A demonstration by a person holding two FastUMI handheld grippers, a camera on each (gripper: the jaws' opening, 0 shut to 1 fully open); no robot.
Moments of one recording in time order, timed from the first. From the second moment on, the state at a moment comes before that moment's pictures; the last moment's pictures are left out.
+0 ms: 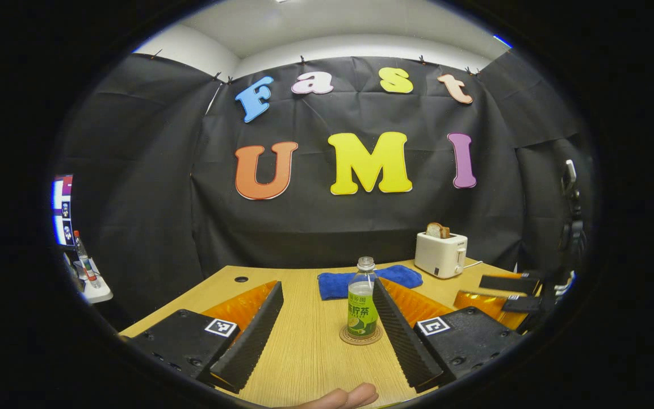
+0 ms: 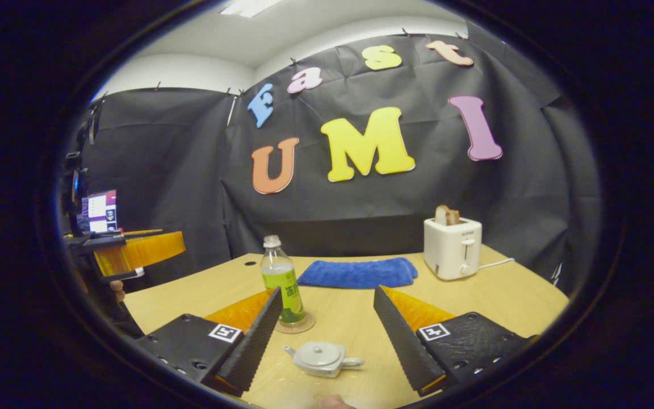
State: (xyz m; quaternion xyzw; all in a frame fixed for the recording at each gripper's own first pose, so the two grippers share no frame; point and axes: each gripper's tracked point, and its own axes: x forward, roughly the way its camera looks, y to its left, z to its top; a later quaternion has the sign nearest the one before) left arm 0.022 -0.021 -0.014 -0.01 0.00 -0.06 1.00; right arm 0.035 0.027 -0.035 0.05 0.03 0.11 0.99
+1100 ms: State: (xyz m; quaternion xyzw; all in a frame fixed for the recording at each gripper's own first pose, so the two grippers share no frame) left arm 0.000 -0.012 -0.025 0.00 0.02 -0.04 1.00; right arm -0.021 -0.034 0.018 -0.01 0.00 0.03 1.00
